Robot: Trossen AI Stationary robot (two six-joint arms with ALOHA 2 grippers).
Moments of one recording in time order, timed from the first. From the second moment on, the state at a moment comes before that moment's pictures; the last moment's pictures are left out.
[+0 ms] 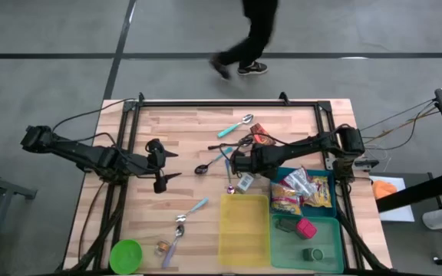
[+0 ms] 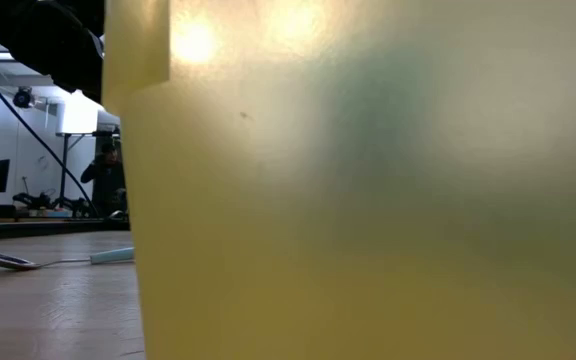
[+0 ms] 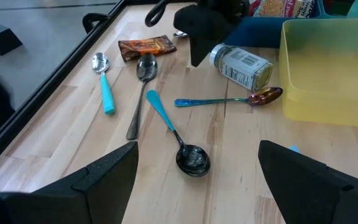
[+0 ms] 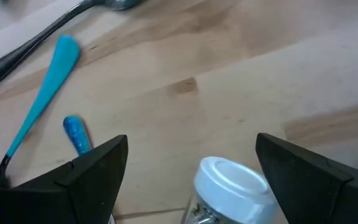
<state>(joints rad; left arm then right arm) -0.25 0.75 0.46 -0.29 -0.45 -0.13 0.03 1.88 1.22 -0.74 0.32 1.93</state>
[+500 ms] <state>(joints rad) -0.25 0.76 0.46 -0.29 -0.45 -0.13 0.04 1.88 1.22 -0.80 0.18 2.21</state>
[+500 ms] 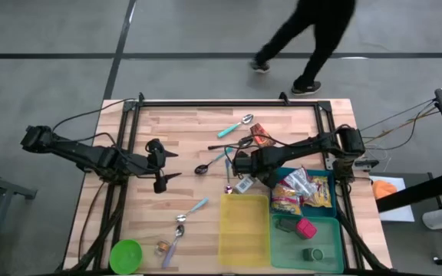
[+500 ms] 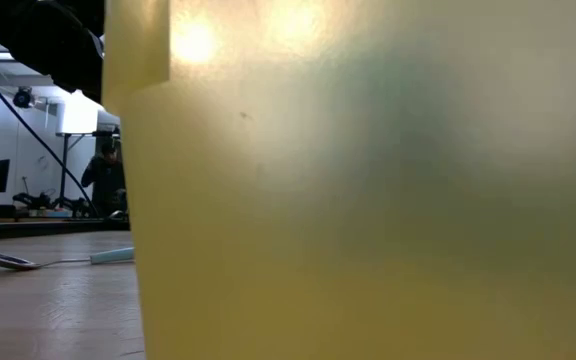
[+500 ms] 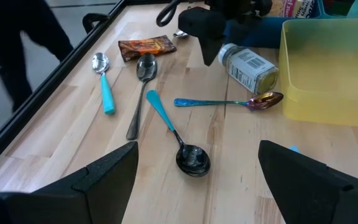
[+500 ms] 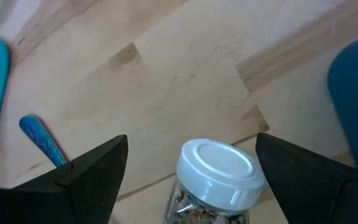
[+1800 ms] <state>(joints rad) -0.25 0.75 0.46 -0.29 -0.45 -0.13 0.07 1.86 1.18 -0.73 0.11 2.38</state>
